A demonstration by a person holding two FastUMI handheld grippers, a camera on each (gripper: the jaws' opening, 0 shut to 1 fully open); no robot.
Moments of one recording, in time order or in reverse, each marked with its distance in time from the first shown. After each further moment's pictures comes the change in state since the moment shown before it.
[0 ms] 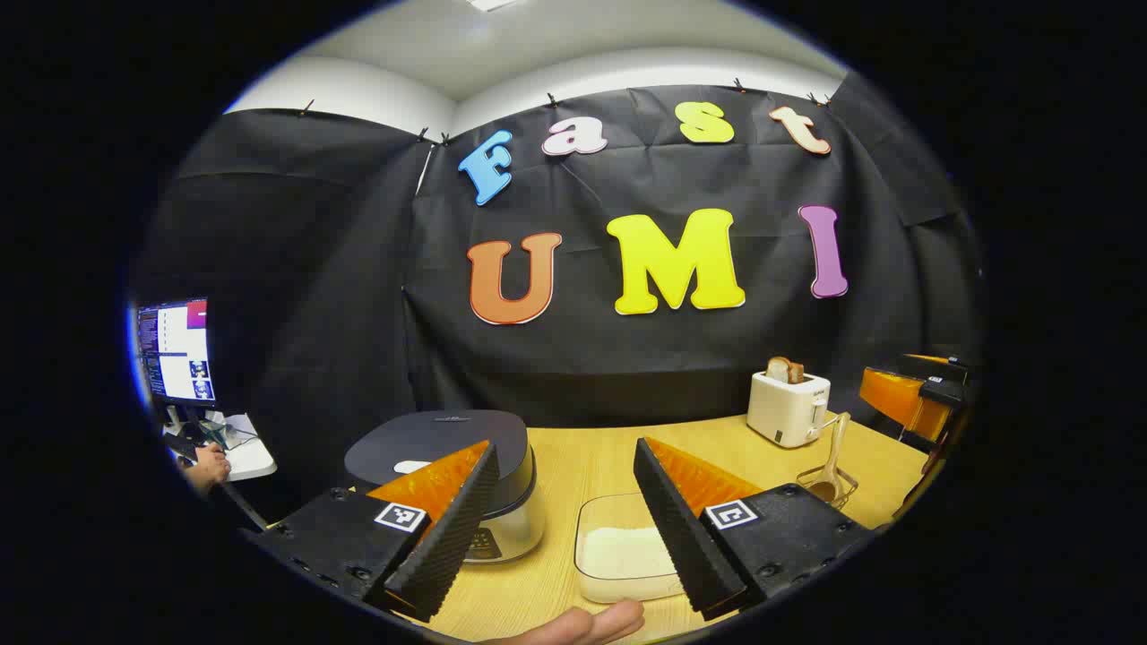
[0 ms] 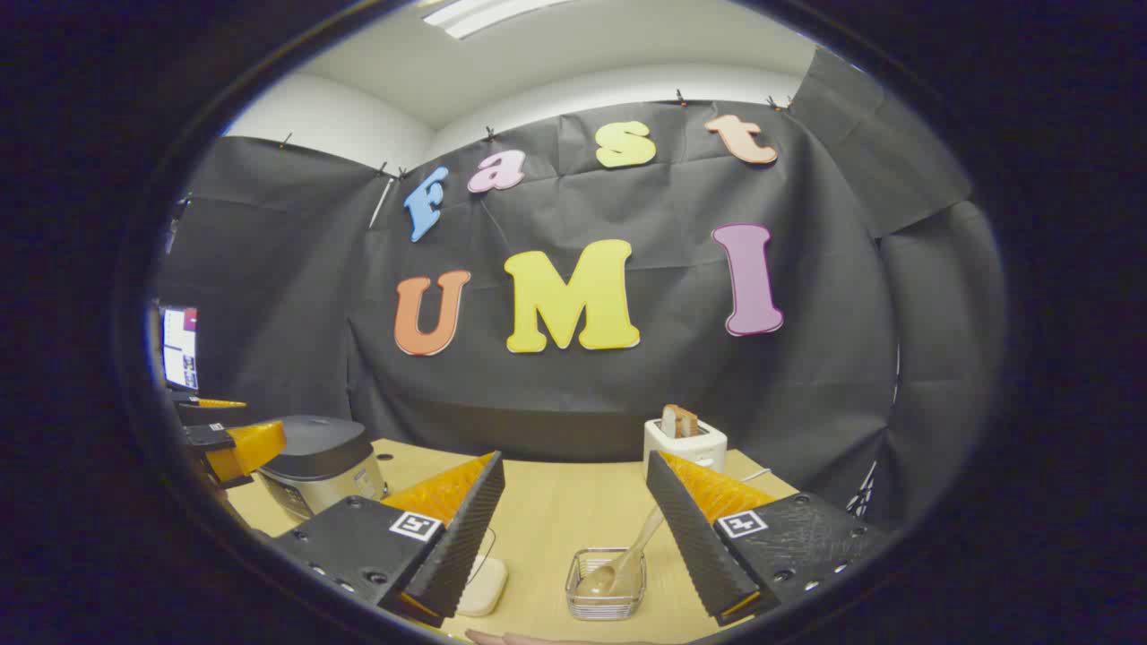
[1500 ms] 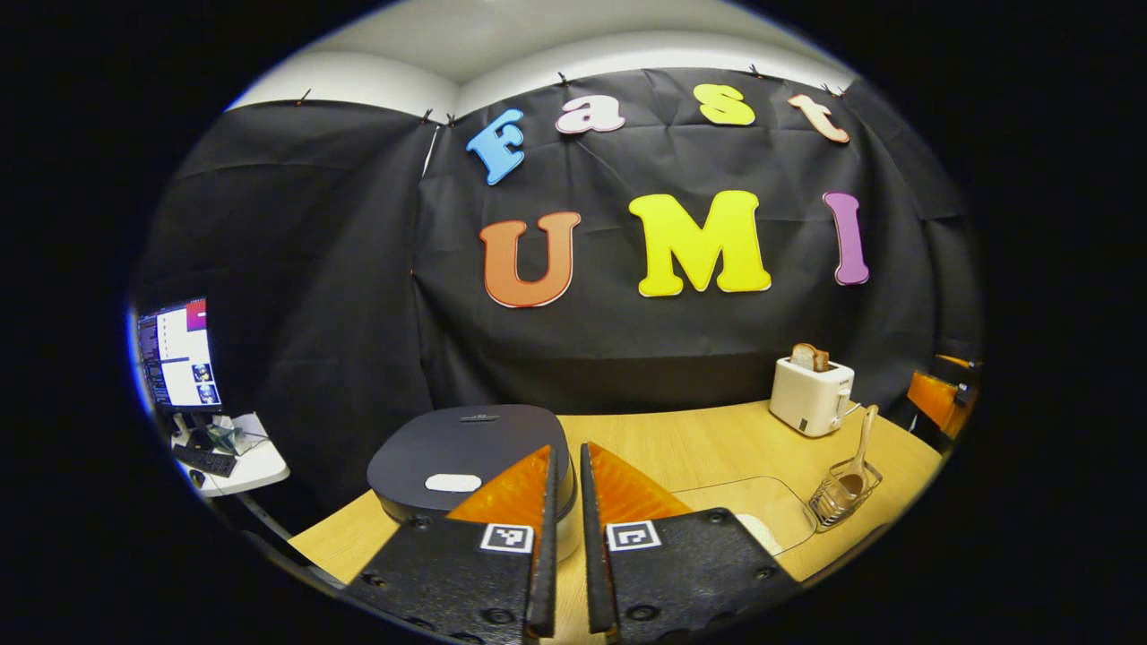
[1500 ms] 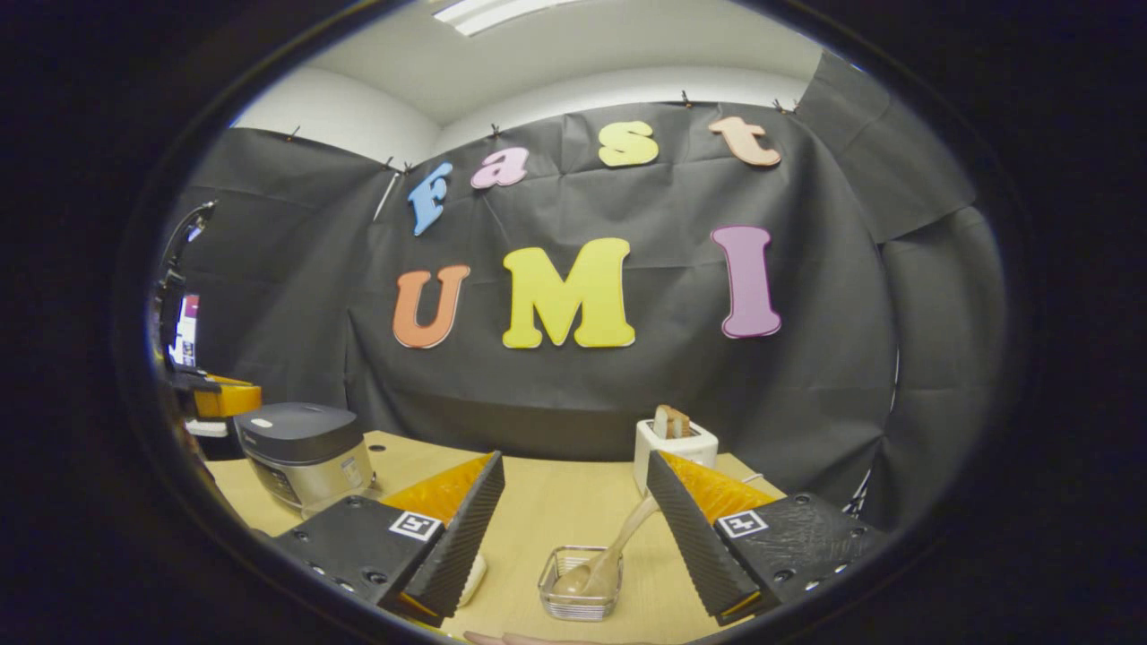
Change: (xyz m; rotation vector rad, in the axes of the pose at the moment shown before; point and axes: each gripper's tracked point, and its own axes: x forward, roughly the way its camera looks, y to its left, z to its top) left arm 0.020 0.049 0.006 -0.029 0.104 0.015; right arm -0.003 -0.017 0.003 -0.005 -0.011 0.021
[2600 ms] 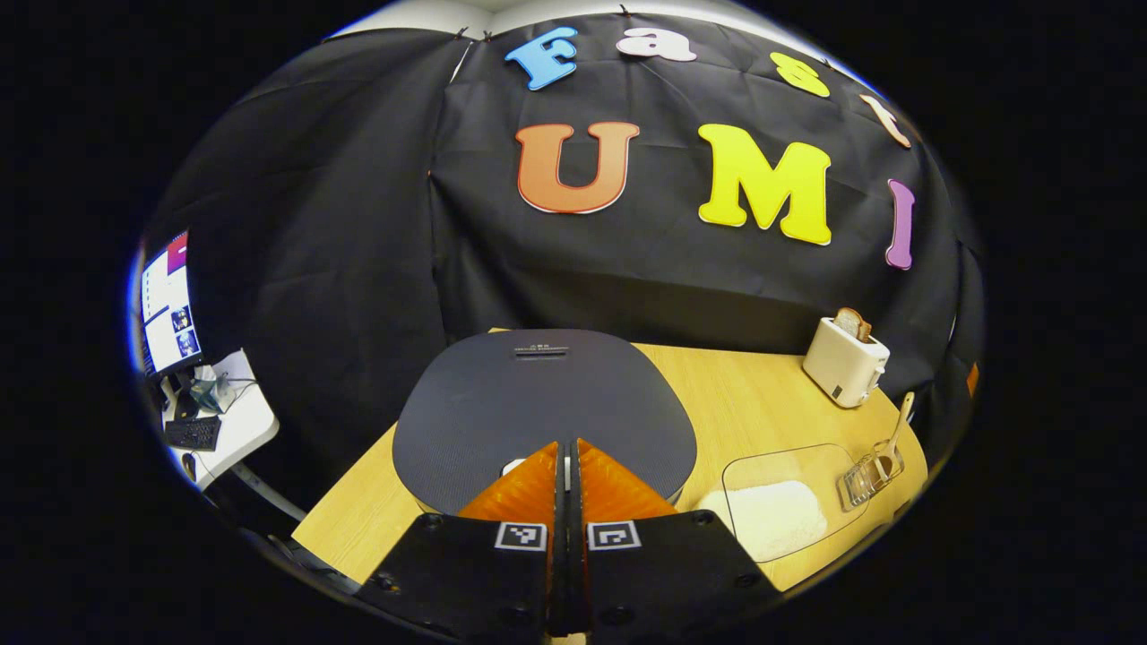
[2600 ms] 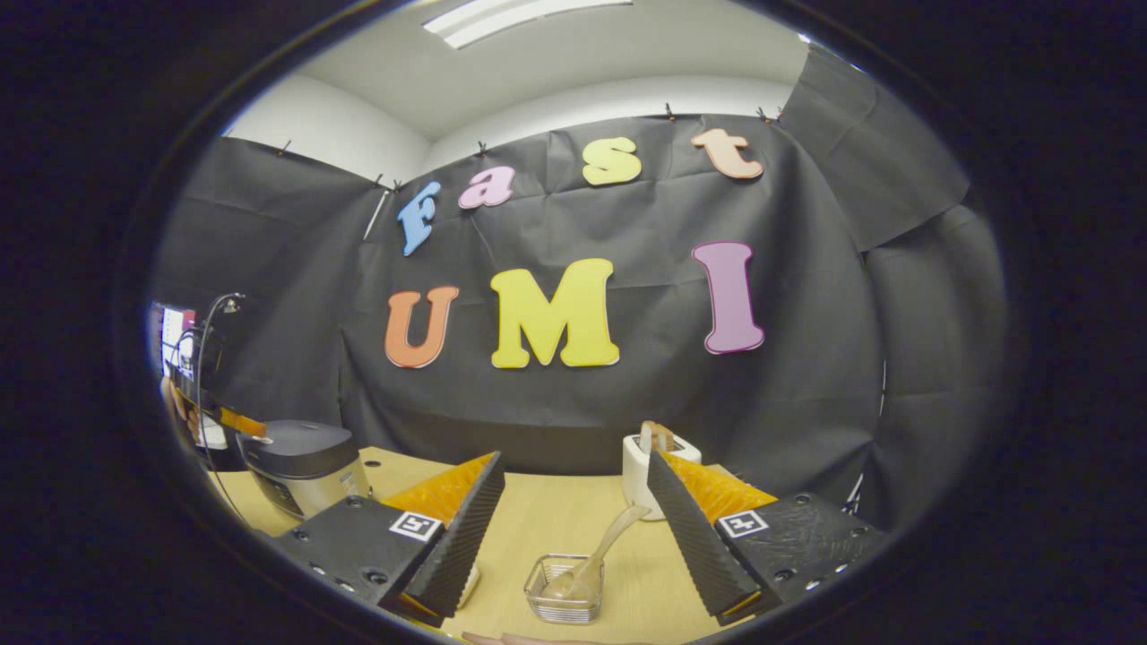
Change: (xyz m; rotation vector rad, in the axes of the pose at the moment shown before) left arm 0.053 0.089 -0.066 -0.098 0.304 -0.006; right arm -0.017 -0.020 0.025 0.014 -0.068 -0.030
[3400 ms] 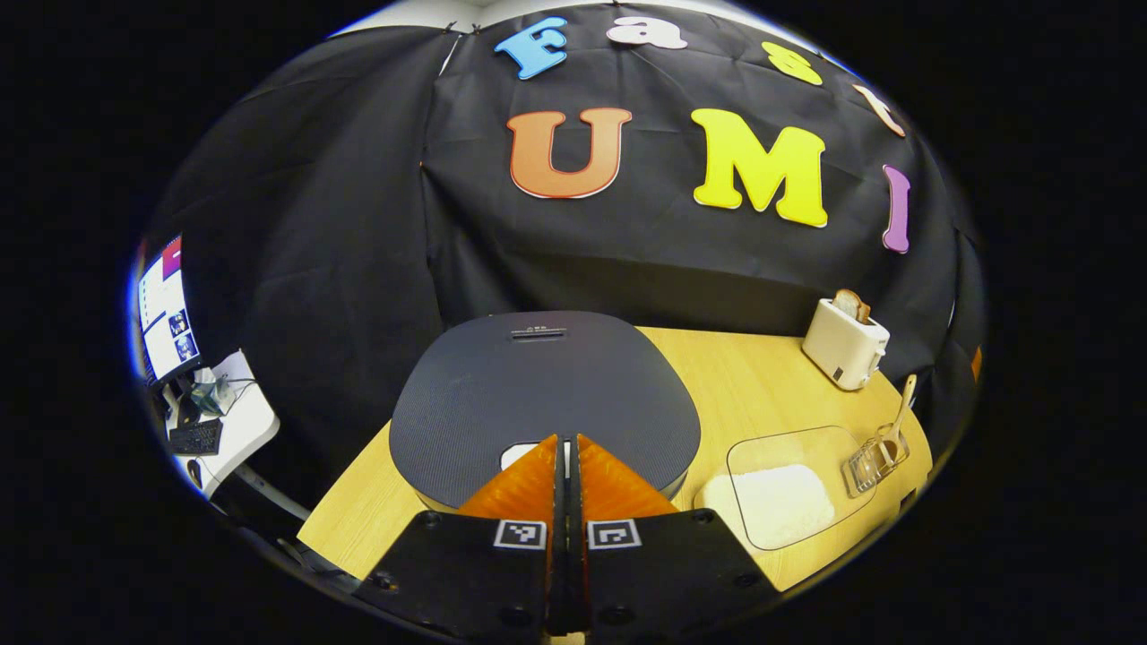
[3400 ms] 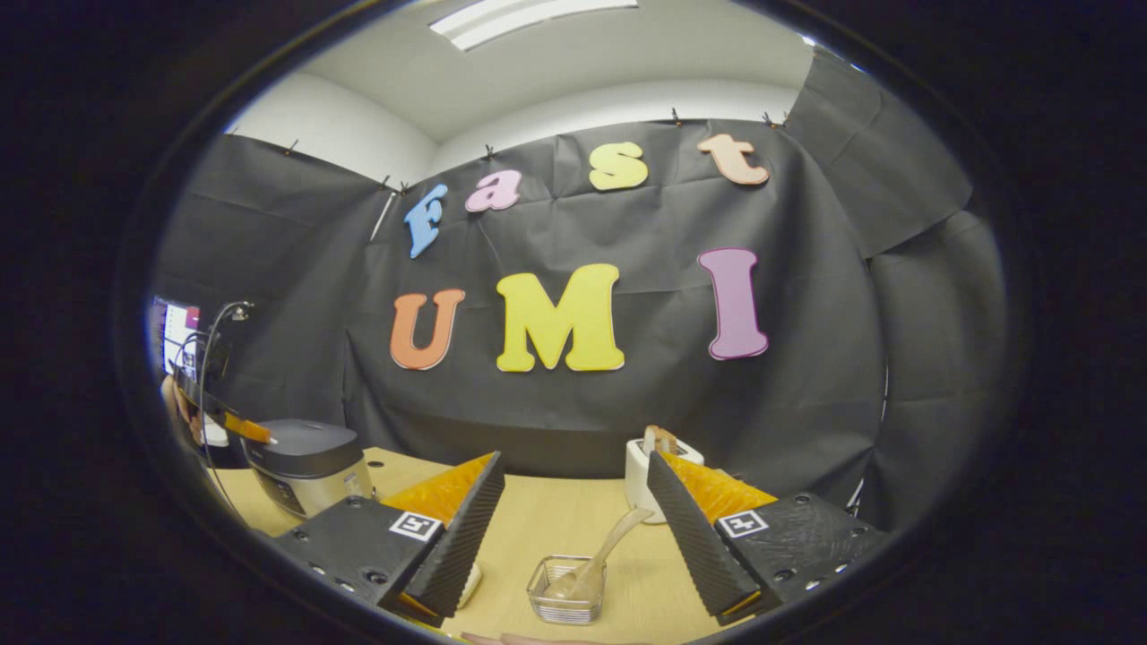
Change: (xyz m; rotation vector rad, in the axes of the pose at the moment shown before) left arm -0.003 0.004 -0.006 0.042 0.025 0.008; right arm -0.005 0.007 0.001 -0.014 -0.010 0.021
